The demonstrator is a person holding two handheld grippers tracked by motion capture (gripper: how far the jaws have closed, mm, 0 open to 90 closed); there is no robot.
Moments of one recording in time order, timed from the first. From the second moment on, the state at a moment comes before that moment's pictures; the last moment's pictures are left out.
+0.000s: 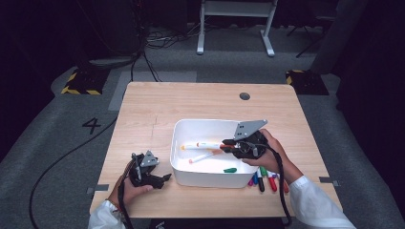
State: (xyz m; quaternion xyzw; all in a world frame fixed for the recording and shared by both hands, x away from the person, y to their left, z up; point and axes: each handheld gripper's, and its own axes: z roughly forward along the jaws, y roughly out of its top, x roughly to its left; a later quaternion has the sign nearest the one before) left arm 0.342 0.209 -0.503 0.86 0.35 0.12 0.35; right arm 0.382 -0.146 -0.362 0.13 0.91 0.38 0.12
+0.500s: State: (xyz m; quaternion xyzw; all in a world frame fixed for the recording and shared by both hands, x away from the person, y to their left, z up) left arm 0.342 0.209 -0.503 0.86 0.35 0.12 0.35; right arm 0.360 -0.150 -0.368 0.08 0.93 0.34 0.09
